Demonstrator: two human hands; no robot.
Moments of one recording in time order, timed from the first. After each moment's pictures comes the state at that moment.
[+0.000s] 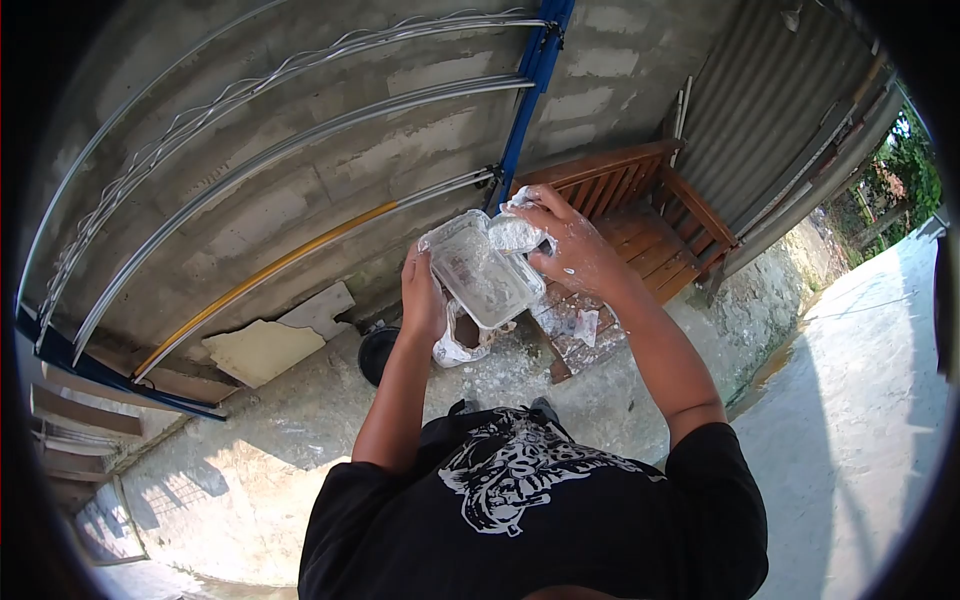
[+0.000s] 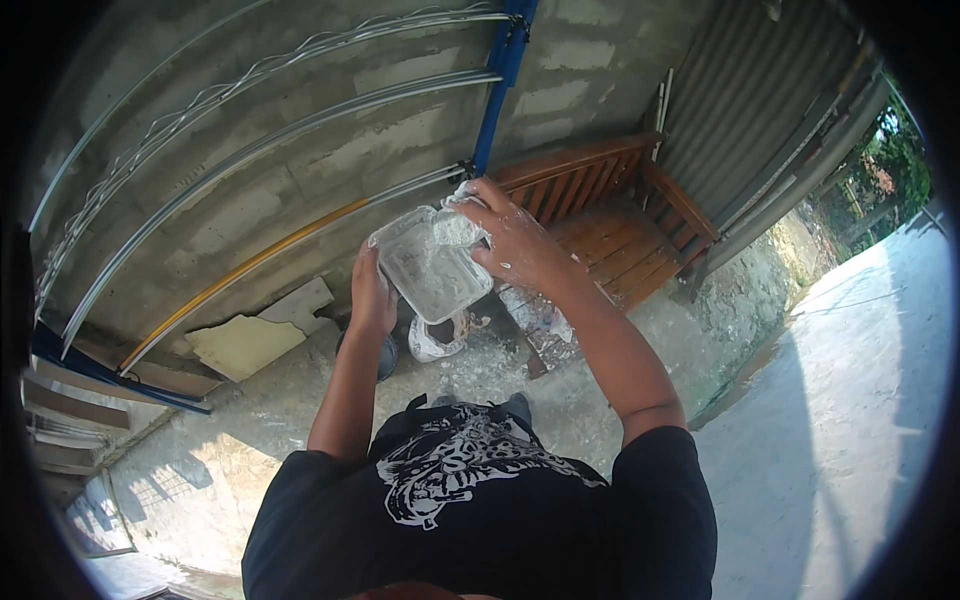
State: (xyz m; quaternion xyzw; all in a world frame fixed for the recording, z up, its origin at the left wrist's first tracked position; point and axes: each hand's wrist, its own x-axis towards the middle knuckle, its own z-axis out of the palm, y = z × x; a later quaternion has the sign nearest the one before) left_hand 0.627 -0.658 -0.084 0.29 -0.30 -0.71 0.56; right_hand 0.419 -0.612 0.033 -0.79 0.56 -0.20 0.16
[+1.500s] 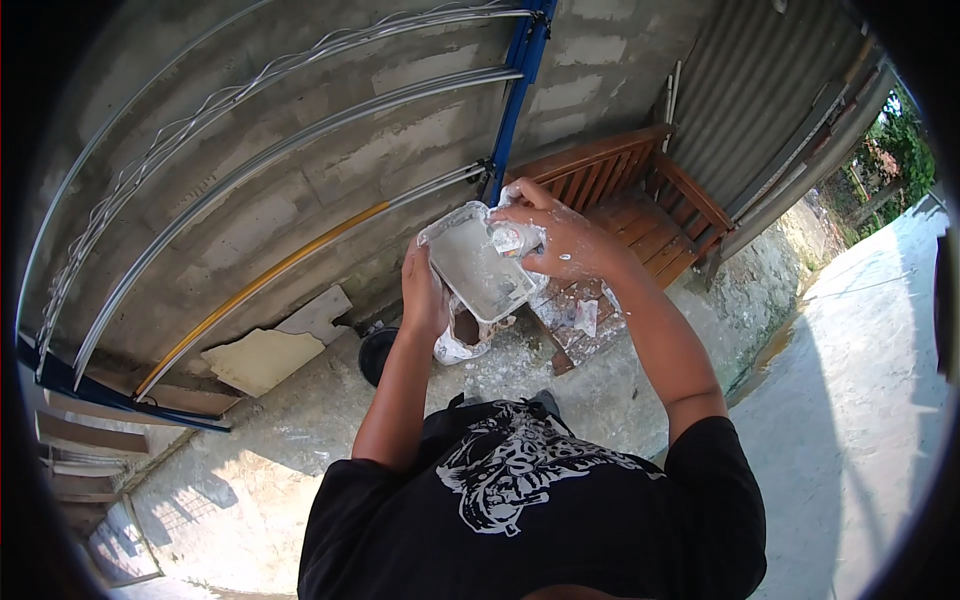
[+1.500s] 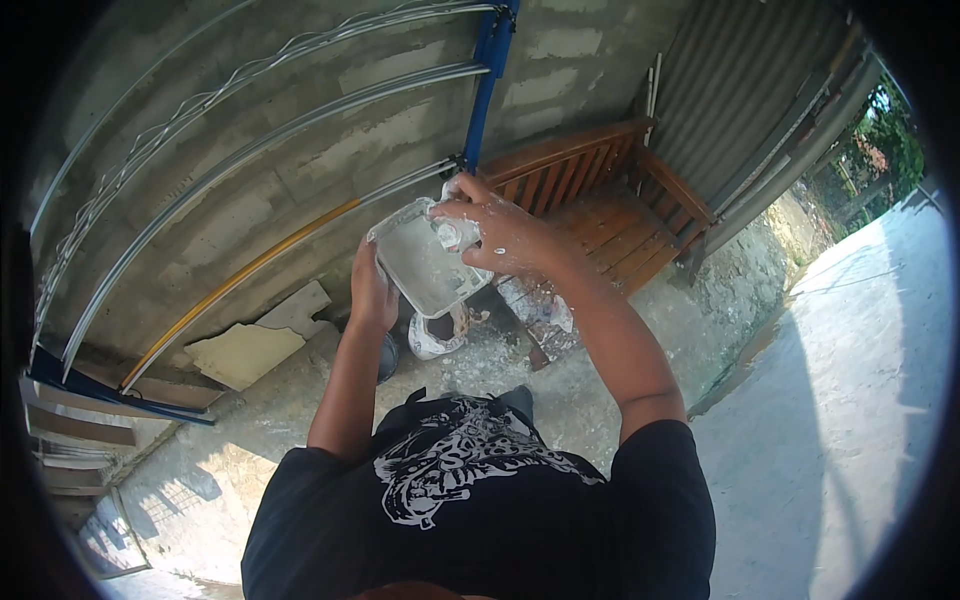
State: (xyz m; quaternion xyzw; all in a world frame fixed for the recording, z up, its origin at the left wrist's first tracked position) left_hand 0.621 -0.665 -0.078 0.28 -0.28 -0.74 0.54; right_hand 0.415 -0.633 0.026 -0.78 0.55 -0.21 0.19
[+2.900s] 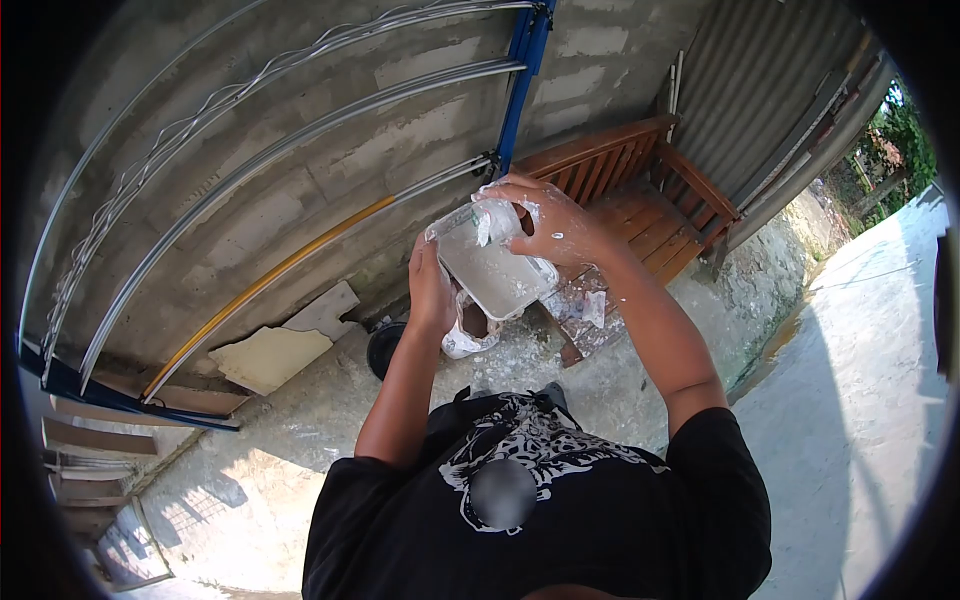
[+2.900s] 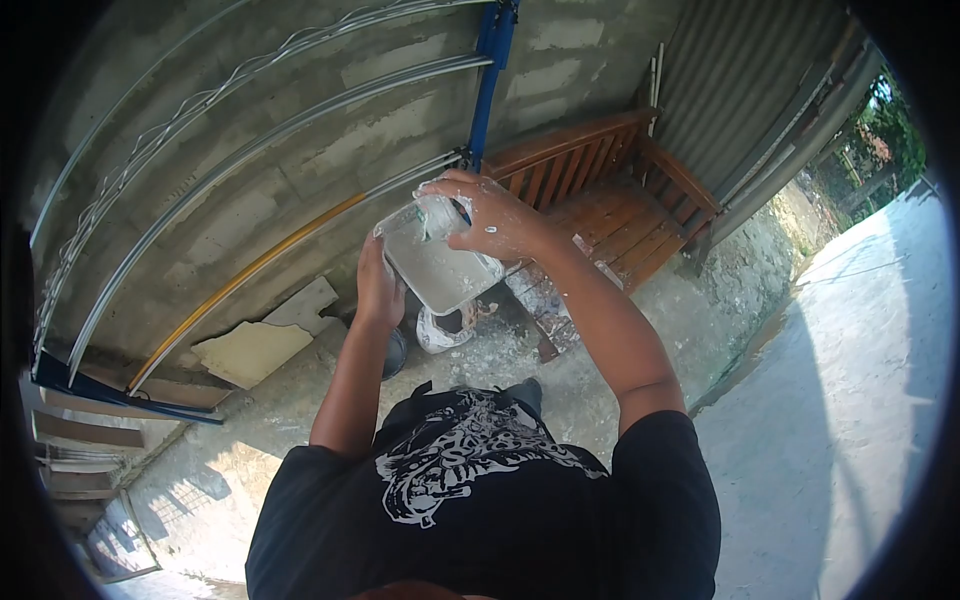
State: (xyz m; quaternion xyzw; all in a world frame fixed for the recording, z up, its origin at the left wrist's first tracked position) left_hand 0.627 -0.658 -0.075 0.30 -0.31 -0.73 0.53; right_hand 0.432 -0.643 0.022 -0.77 0.55 -0.19 0.25
